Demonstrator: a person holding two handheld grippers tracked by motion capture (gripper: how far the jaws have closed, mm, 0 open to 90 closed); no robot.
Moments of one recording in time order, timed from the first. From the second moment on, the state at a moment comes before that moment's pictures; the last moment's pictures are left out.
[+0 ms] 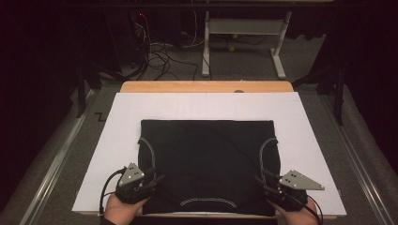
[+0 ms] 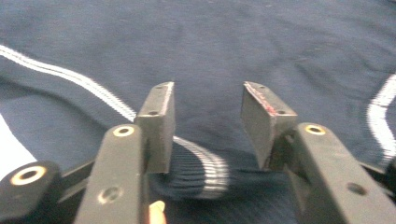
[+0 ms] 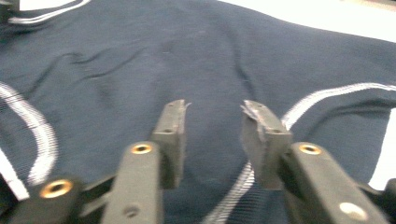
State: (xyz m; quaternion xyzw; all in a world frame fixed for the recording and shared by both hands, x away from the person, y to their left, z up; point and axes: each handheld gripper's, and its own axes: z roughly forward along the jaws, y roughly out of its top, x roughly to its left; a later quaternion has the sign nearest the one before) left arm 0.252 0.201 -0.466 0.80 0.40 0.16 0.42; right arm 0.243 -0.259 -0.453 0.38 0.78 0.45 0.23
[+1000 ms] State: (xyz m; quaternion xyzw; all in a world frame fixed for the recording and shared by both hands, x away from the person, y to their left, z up) left arm 0.281 0.238 -0.466 0.76 0.44 0.18 0.44; right arm 0.270 -0.286 -0.454 0.44 0.72 0.46 0.28
